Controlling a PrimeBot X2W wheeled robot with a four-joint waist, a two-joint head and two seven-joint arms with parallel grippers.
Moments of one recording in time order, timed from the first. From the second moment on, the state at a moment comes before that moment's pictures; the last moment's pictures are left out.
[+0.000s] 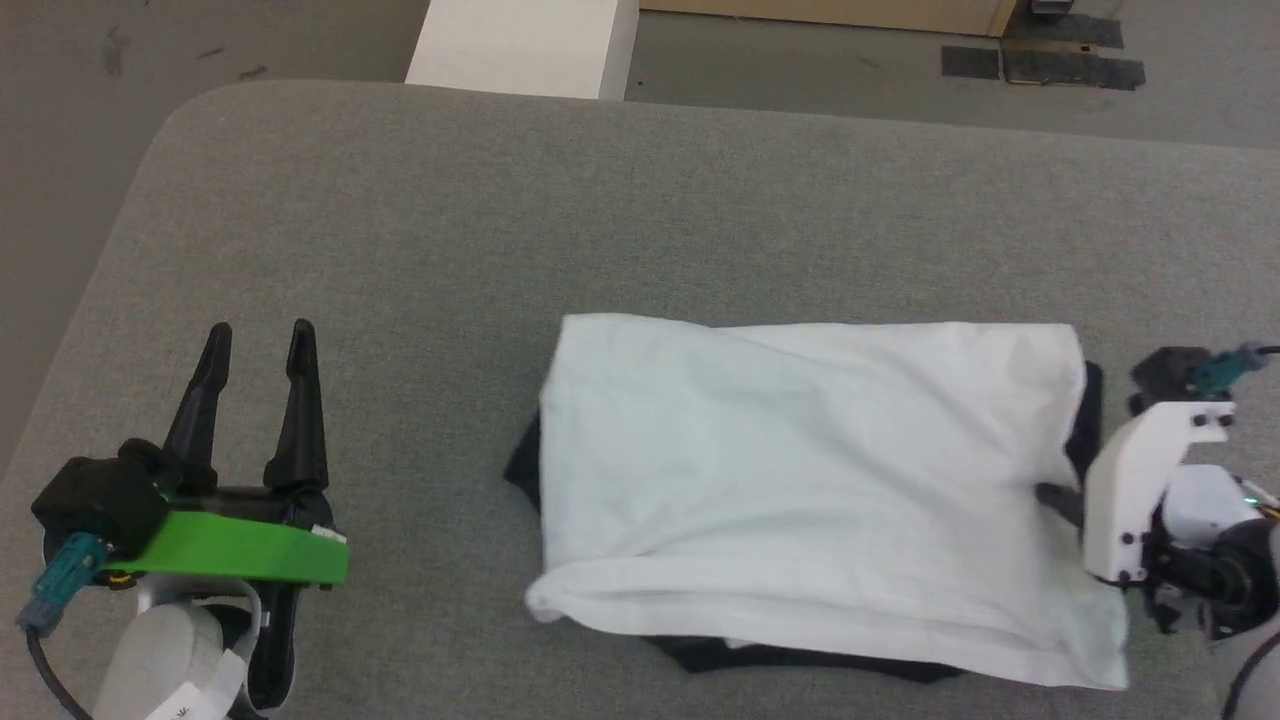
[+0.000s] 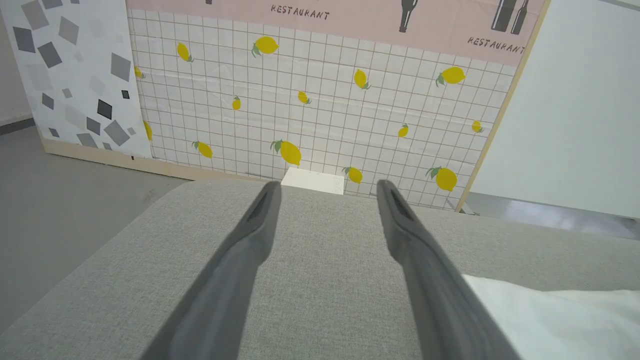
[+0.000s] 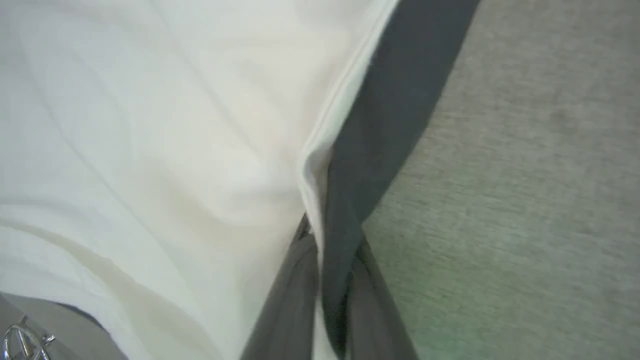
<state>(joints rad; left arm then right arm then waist) -0.14 0.25 -0.01 0.01 -0.42 -0.12 -0.26 -0.28 -0.24 -0.07 0.21 0.45 0.13 0.95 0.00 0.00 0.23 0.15</state>
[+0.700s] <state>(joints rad) -0.14 0.25 -0.05 0.05 -0.43 -0.12 -0.26 -0.24 -0.34 -0.12 -0.04 0.17 0.13 1.13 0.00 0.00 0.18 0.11</state>
